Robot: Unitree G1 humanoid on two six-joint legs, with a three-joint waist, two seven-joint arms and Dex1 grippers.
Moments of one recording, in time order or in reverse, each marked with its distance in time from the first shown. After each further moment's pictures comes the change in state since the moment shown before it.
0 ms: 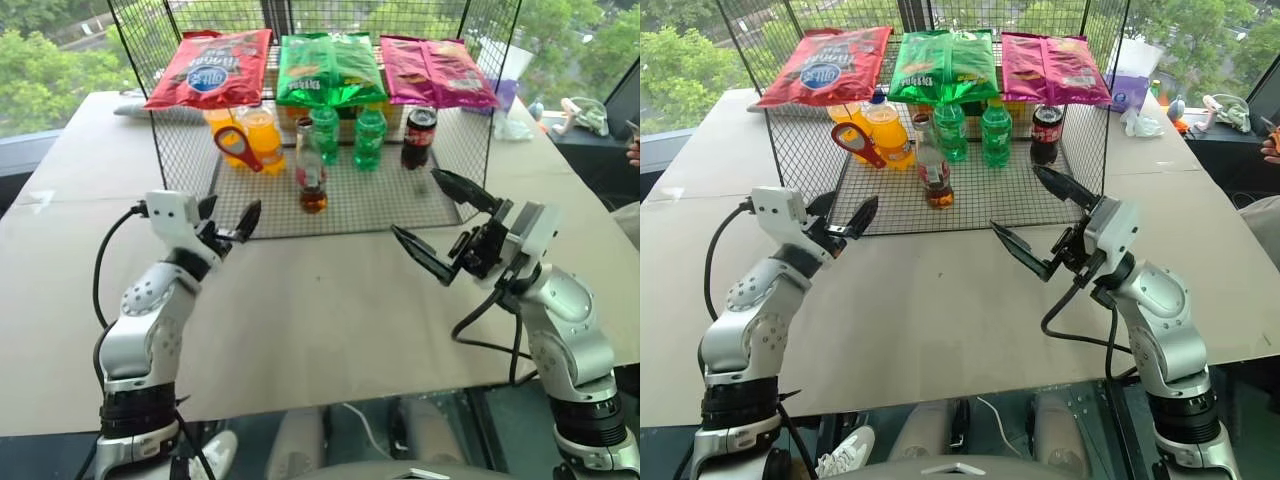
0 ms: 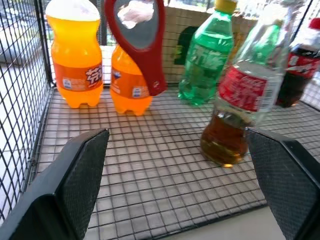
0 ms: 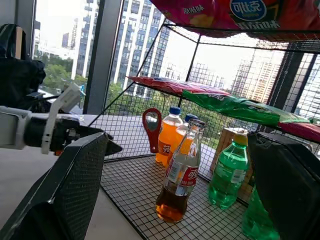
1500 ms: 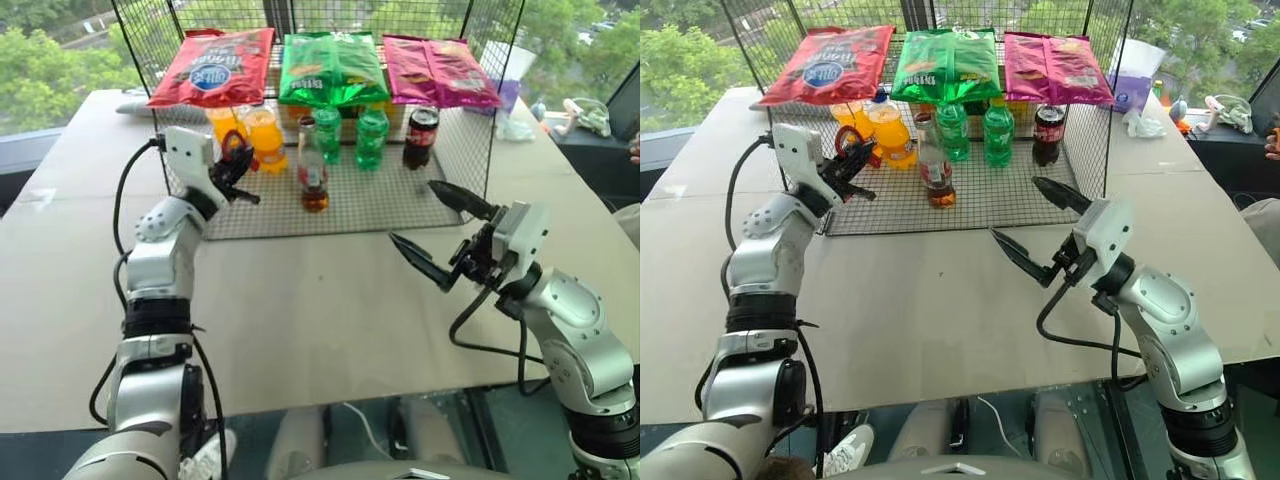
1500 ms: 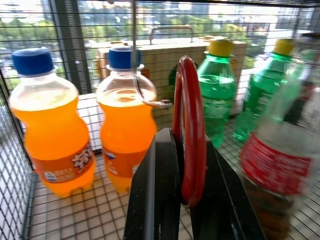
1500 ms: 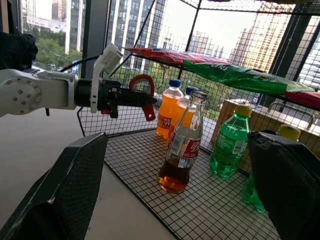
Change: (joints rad) left arm -0.390 0.061 -0.055 0.457 0.130 -0.213 -0.273; right arm 0.023 -0.055 0.009 -0.098 -0.019 0.172 -0.088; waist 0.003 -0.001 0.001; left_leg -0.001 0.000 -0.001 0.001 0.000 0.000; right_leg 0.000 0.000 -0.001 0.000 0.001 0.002
